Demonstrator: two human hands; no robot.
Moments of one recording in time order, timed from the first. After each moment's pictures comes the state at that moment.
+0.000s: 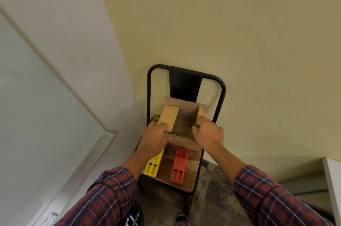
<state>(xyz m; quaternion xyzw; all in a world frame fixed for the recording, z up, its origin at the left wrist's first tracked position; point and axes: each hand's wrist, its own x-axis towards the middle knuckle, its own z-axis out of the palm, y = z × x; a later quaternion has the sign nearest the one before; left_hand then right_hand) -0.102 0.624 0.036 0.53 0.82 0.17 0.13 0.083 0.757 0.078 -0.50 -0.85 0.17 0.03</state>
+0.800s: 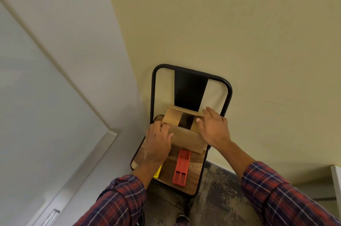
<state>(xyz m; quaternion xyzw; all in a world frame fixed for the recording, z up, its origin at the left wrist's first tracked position) -0.080 0.615 0.022 0.49 0.85 0.20 -0.03 0.081 0.789 0.066 -0.40 -0.90 0.15 0.09</state>
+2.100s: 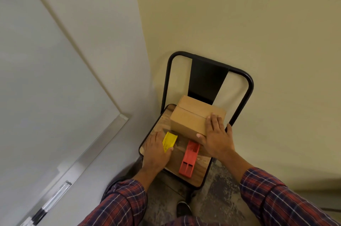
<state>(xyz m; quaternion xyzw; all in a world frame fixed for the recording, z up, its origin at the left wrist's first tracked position) -0.074 0.554 -0.035 0.35 0.90 0.21 0.17 0.081 0.761 0.005 -0.36 -0.93 0.08 -0.09</state>
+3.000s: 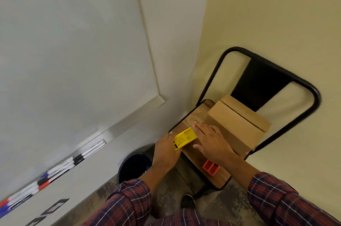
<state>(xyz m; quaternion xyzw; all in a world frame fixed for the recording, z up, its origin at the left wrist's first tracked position) -0.063 0.483 -0.029 0.24 0.93 0.25 0.15 0.014 0.685 0.005 0.00 -1.00 0.08 -0.05</state>
